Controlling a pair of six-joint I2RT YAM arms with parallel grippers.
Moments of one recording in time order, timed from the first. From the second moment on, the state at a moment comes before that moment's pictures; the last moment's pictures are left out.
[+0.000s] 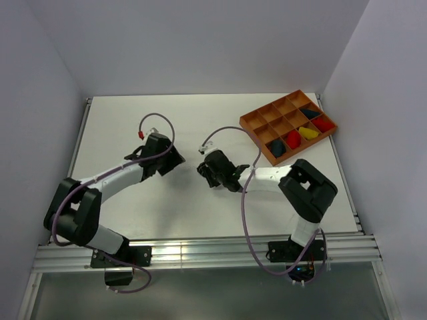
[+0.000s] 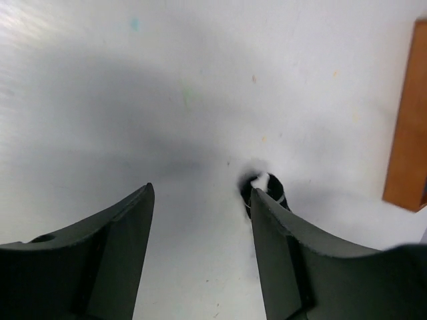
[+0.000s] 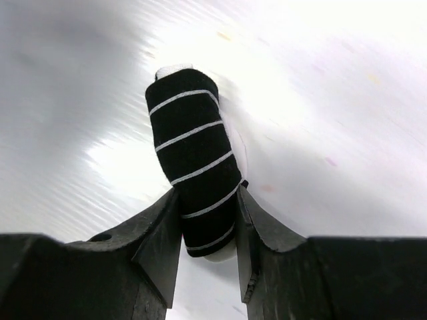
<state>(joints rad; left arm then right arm) -0.48 1.49 0.83 -0.15 -0.08 -0.97 0.86 1.75 0.90 0.06 0.20 0.22</state>
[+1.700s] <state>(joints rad) -0.18 0.83 0.85 -0.39 -0.52 -0.53 0.23 1.96 1.43 -0.49 0.39 0.52</state>
